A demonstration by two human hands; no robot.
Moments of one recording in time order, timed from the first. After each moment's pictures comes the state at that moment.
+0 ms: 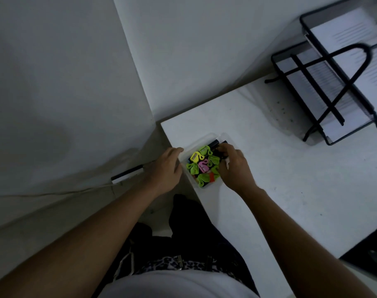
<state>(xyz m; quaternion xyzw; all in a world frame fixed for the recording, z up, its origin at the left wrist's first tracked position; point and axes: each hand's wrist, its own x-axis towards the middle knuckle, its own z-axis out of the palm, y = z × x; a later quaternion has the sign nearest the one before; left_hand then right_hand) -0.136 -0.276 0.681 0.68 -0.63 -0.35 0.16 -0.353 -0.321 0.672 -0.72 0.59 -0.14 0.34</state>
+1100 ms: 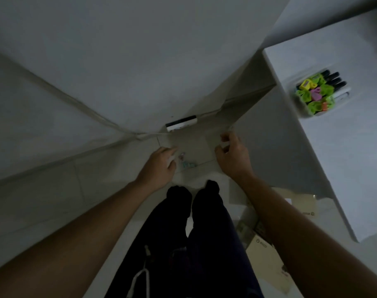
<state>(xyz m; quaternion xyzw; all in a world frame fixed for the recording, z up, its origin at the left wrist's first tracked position) 0.099 0.004 0.626 0.73 -0.52 -0.41 0.17 -0.109 -0.087 0.625 -0.67 0.62 -0.11 0.40</state>
